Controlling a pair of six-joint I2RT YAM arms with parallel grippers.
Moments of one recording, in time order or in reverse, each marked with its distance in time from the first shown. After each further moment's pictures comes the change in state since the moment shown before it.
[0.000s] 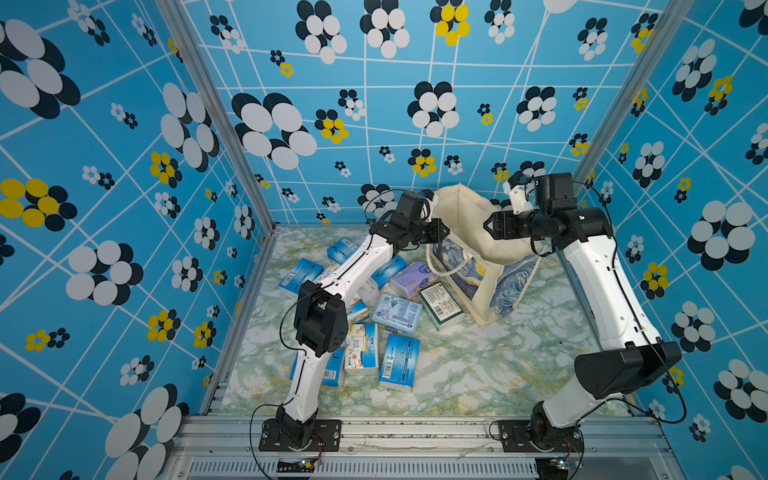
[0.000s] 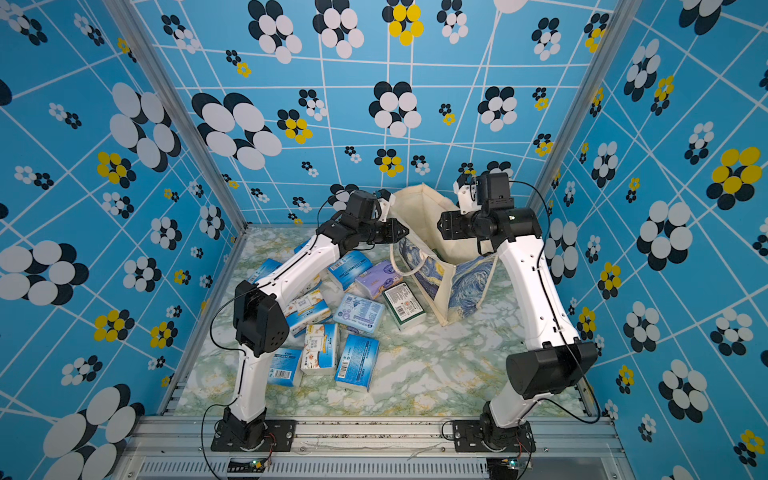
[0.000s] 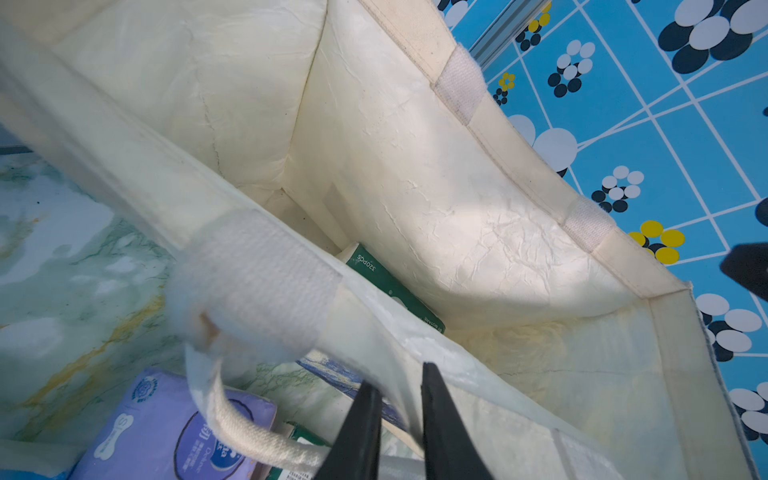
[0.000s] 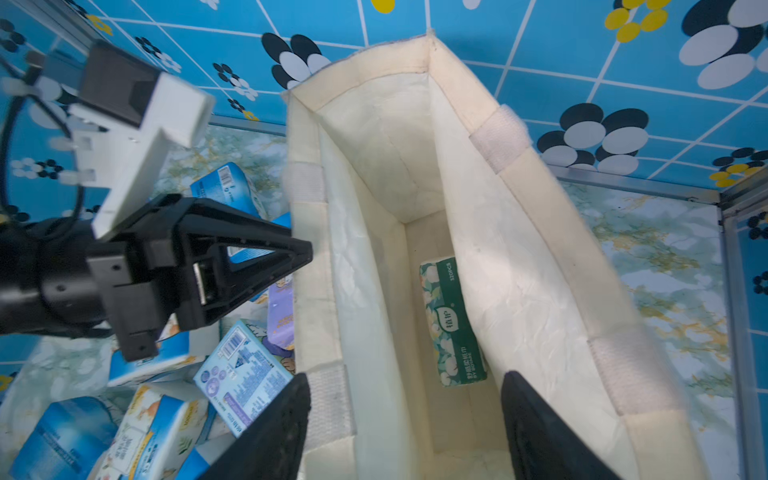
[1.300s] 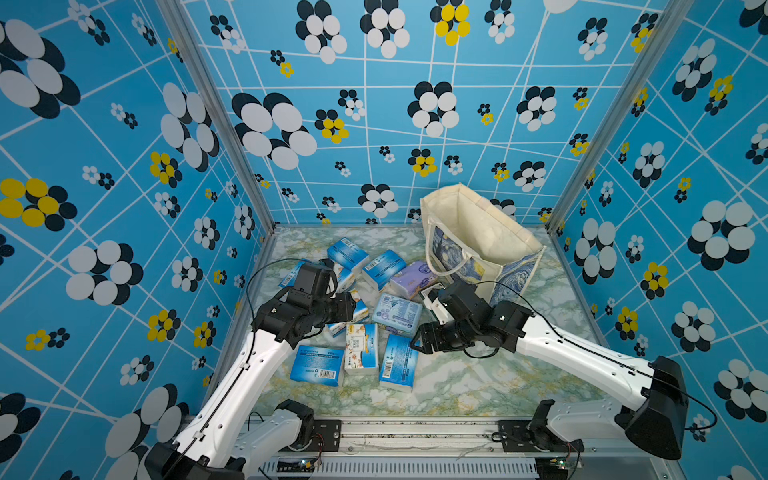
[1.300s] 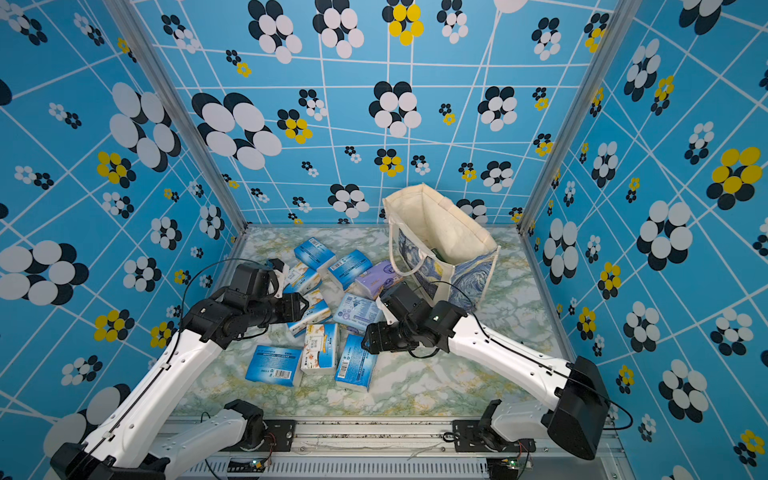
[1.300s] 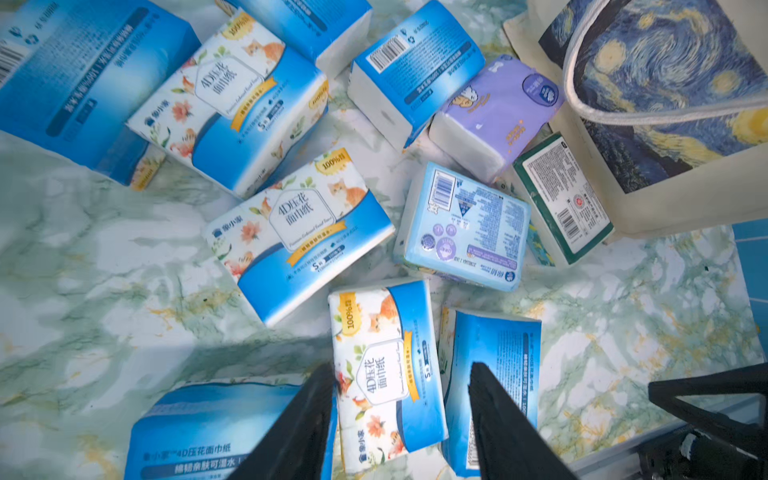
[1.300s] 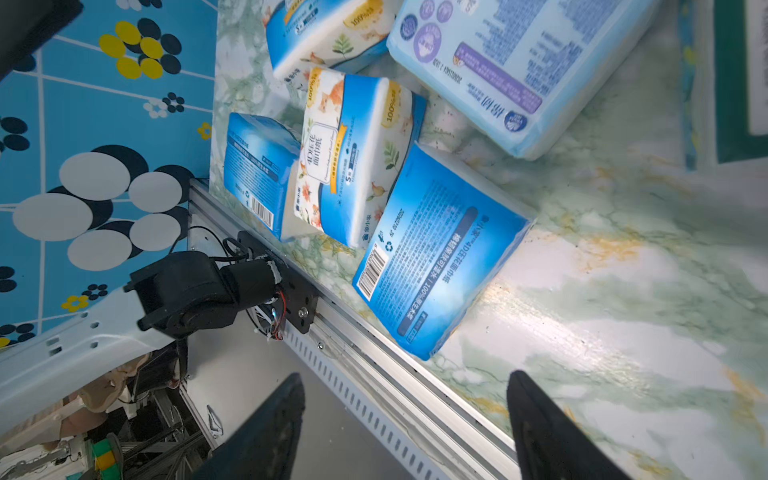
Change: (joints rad) left arm 0.210 -1.150 -1.071 -0.459 -0.290 0.092; right arm 0.772 -0.266 -0.809 0.269 -0.029 0.720
